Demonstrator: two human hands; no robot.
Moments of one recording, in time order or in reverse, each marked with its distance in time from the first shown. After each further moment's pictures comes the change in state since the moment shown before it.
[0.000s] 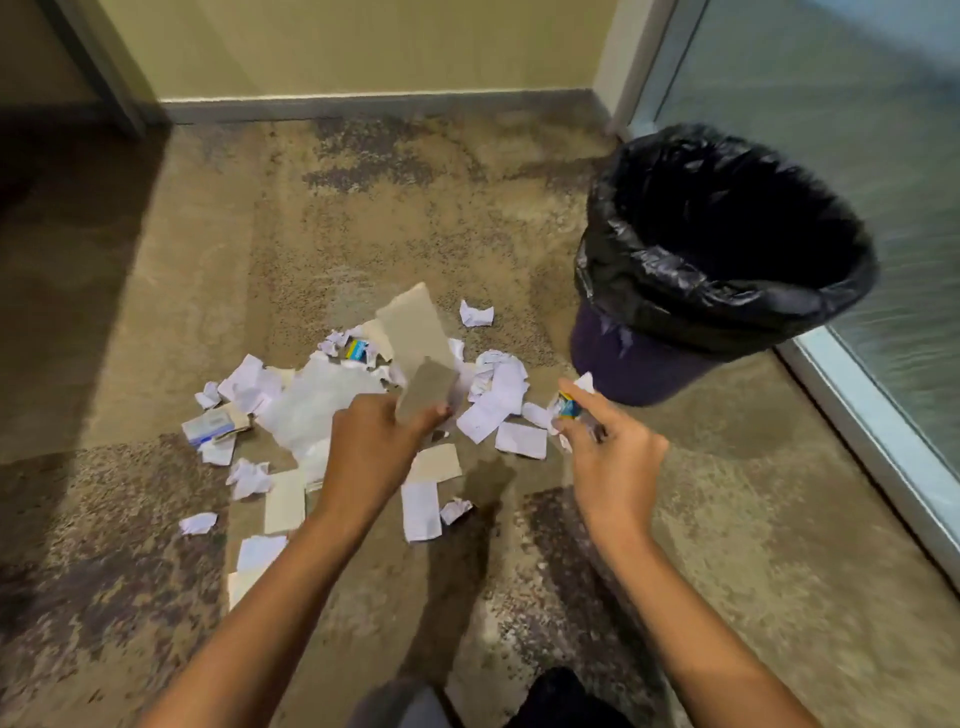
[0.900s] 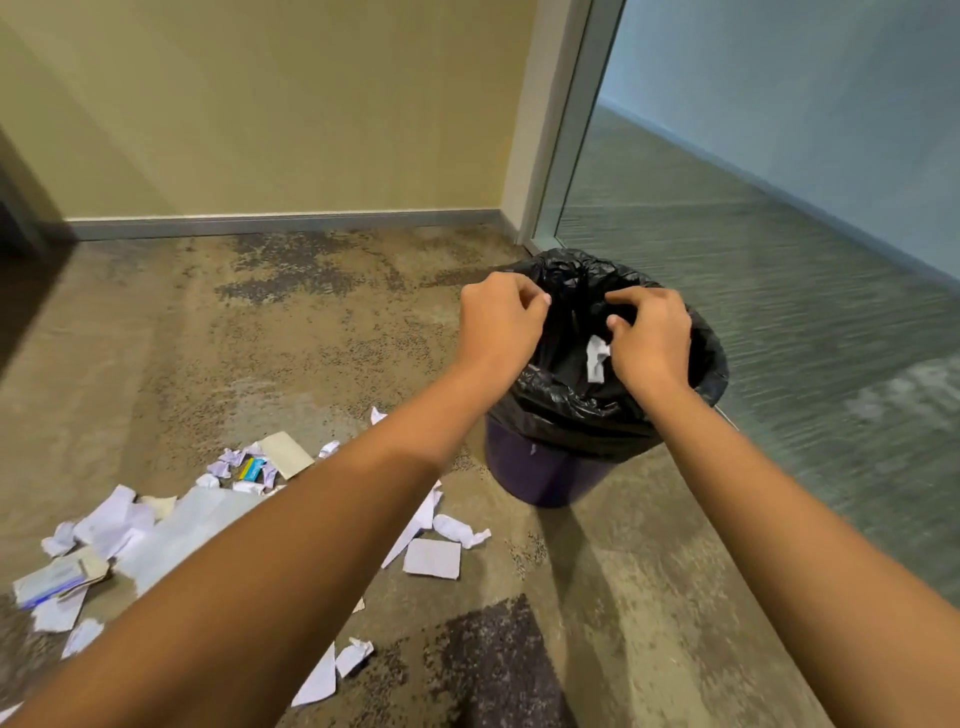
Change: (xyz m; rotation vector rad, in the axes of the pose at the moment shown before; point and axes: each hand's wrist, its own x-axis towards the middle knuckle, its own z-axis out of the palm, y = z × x) left_hand 0.104 0.216 0.127 -0.152 0.004 0.518; right_hand 0.229 0.002 -0.095 -0.324 0.144 -0.038
